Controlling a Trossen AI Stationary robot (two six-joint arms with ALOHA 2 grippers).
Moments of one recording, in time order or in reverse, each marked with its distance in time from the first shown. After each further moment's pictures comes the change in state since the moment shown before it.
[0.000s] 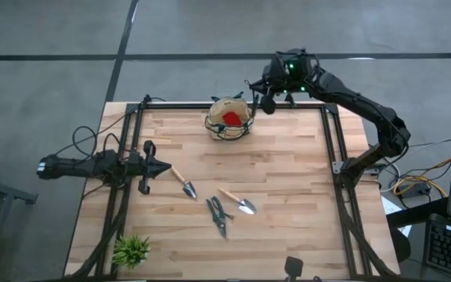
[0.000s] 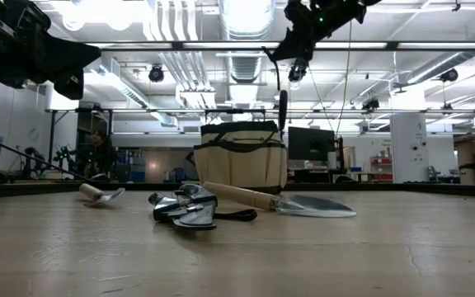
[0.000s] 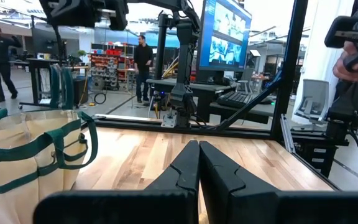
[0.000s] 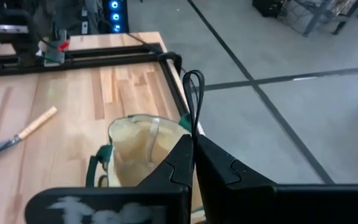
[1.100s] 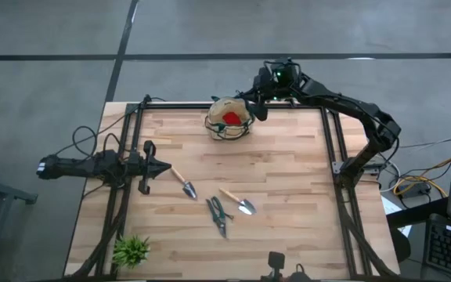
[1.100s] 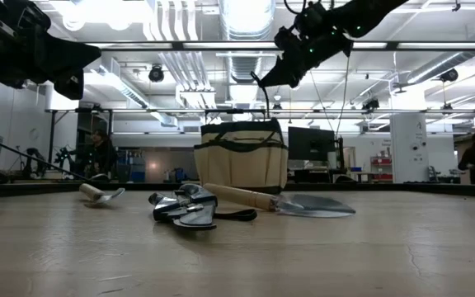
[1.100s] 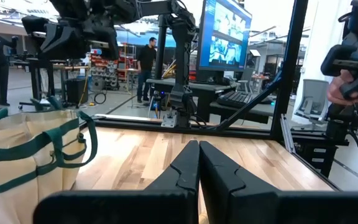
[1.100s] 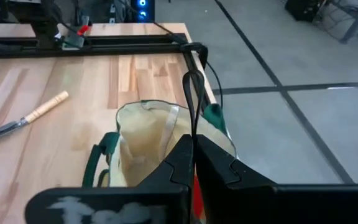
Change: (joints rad) left arm 0.000 0.000 0.000 0.000 0.000 0.000; right arm -0.017 0.107 -0.129 0.218 -0.130 -0.045
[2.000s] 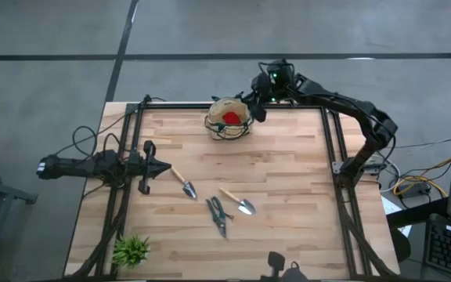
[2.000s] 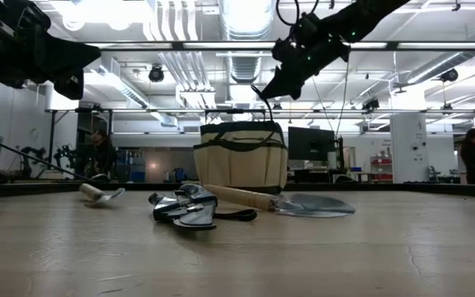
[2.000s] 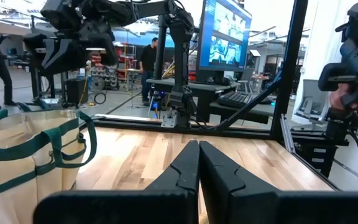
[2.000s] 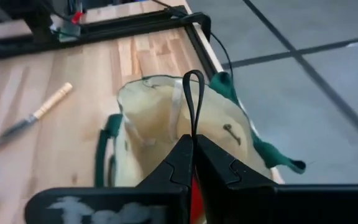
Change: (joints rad) left arm 0.000 0.000 0.000 0.000 0.000 0.000; right arm -0.003 0.037 0.012 -0.073 0.002 0.109
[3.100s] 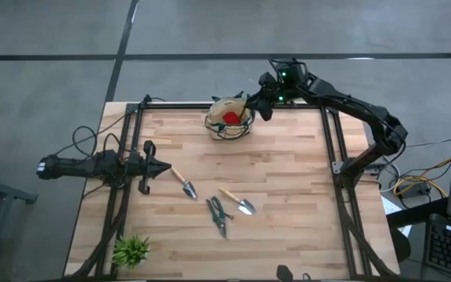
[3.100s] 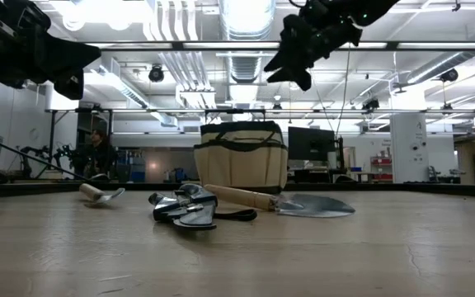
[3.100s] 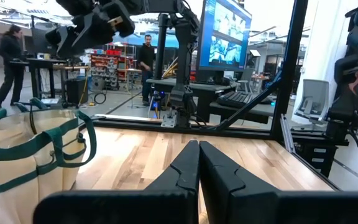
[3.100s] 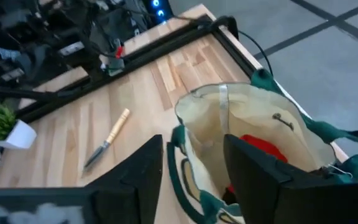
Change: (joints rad) left arm 0.000 0.000 0.000 0.000 0.000 0.000; right arm 0.017 -0.113 0.000 -0.086 -0.099 0.296
